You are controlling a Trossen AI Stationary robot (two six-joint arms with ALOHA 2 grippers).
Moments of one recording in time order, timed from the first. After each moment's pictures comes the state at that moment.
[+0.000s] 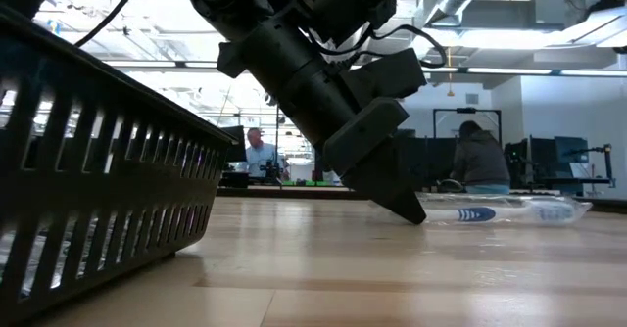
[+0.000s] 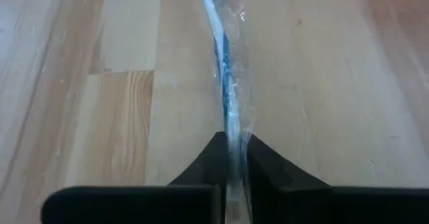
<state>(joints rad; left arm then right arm) -0.23 2.17 1.34 0.02 -0.22 -0.07 0.59 1.00 0.61 0.82 0.53 -0.01</state>
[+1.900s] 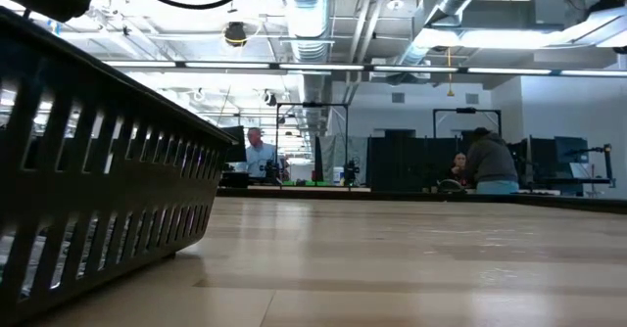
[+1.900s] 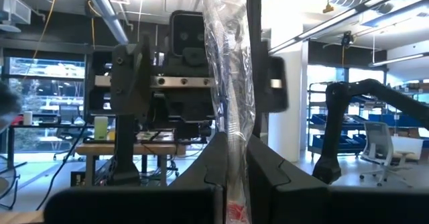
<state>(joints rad) -0.41 1.49 0.53 1.37 -0.18 0.05 0.43 1.61 1.11 0.73 0.45 -0.05</state>
